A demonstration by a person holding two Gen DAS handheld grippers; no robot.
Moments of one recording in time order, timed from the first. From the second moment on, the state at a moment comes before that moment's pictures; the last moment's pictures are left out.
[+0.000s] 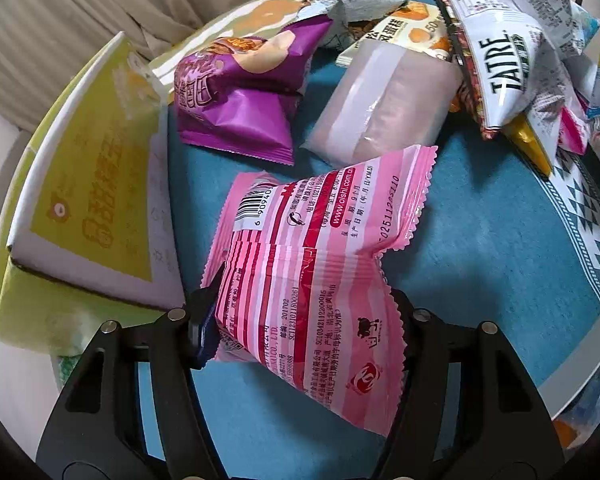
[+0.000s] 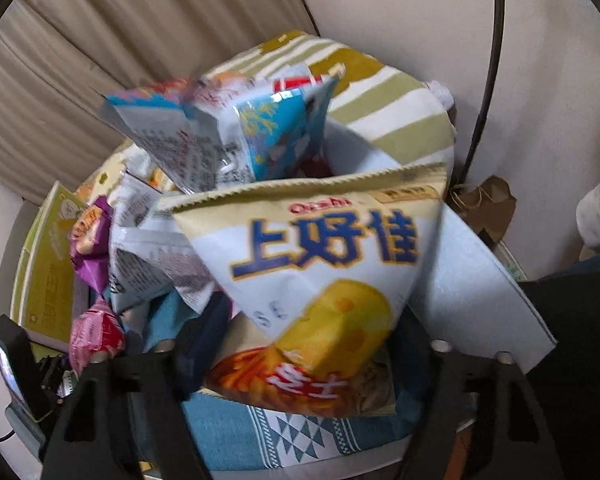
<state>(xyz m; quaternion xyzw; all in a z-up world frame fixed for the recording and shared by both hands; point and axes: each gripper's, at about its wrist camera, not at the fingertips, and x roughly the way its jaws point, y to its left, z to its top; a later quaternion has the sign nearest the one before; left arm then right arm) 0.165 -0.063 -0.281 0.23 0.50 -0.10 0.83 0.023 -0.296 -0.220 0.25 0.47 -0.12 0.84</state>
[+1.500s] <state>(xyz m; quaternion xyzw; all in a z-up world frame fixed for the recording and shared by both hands) 0.208 0.141 -0.084 0.09 0.38 0.03 0.92 0.152 -0.045 -0.048 0.11 0.38 0.19 0.90</state>
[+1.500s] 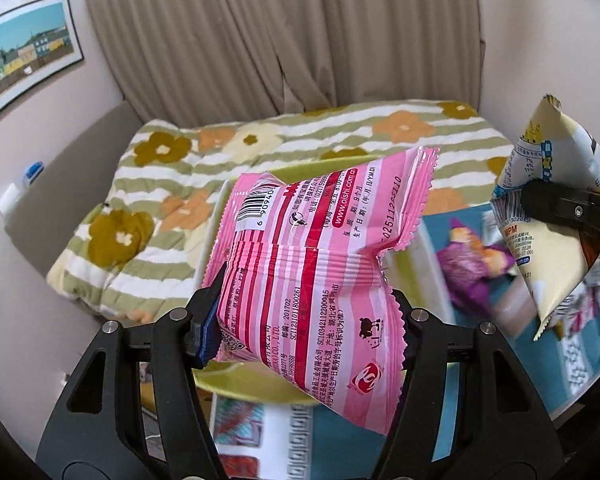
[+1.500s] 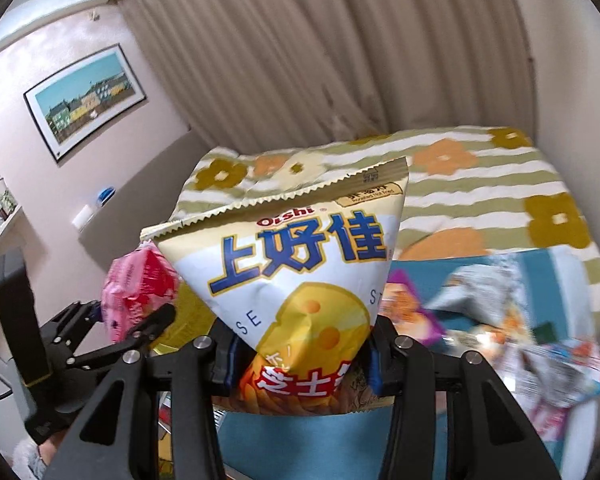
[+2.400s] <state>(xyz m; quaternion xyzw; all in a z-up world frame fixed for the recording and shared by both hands) 0.229 0.226 -0.127 0.07 0.44 0.01 0.90 0.219 0.045 -0.098 0.07 0.48 0.17 0.86</state>
